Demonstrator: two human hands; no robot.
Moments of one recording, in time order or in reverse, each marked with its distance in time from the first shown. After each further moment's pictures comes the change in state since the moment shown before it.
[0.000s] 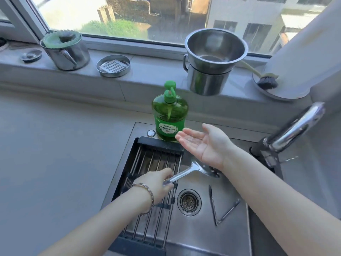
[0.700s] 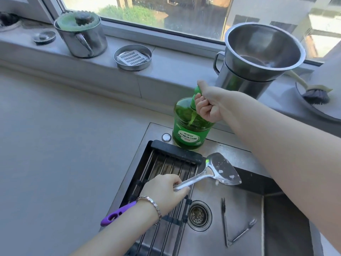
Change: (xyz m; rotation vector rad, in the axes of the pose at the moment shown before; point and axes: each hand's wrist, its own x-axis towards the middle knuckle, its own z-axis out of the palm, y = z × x) left_hand 0.039 -0.036 0.003 -0.259 0.187 -0.069; right_hand 0.110 -0.065 0.104 -0.602 0.167 0.145
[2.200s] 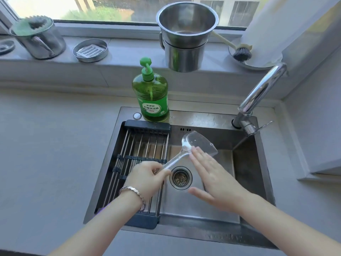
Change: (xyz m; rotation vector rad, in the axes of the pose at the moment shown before) left_hand -0.096 0.034 0.043 -0.144 0.087 0.070; right_hand -0.108 0.299 -0.141 -1.561 0.178 -0.893
